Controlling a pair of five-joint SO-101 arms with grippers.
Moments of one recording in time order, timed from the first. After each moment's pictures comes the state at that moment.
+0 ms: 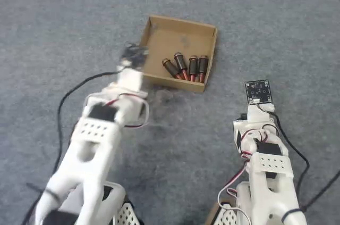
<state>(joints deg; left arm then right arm) 4.0 -33.4 57.7 43.6 -2.3 0.9 -47.3 82.2 27.3 10.8</state>
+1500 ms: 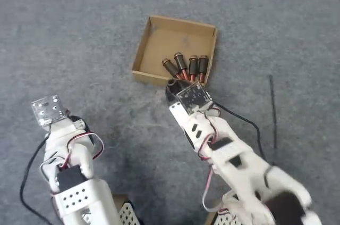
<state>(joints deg) -31.2 -85.7 93.6 45.5 4.4 -32.7 -19.9 75.6 -30.5 10.8</state>
